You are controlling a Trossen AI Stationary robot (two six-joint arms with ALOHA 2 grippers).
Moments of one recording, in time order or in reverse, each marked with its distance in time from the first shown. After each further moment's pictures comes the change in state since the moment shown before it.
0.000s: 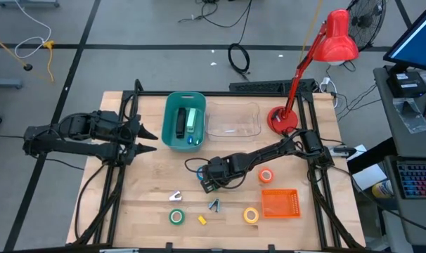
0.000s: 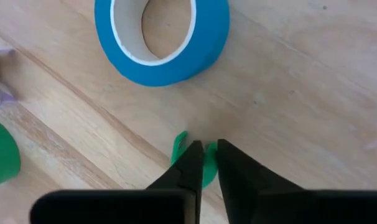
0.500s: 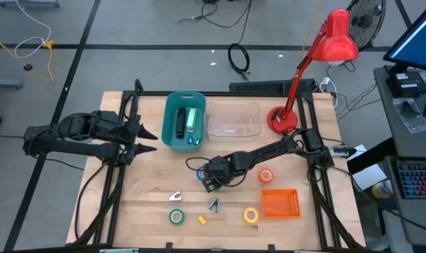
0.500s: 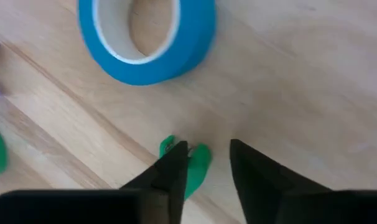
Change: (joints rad) left arm 0.000 0.000 0.000 0.000 0.000 -0.006; right arm -0.022 -0.017 0.000 0.005 -0.003 -0.038
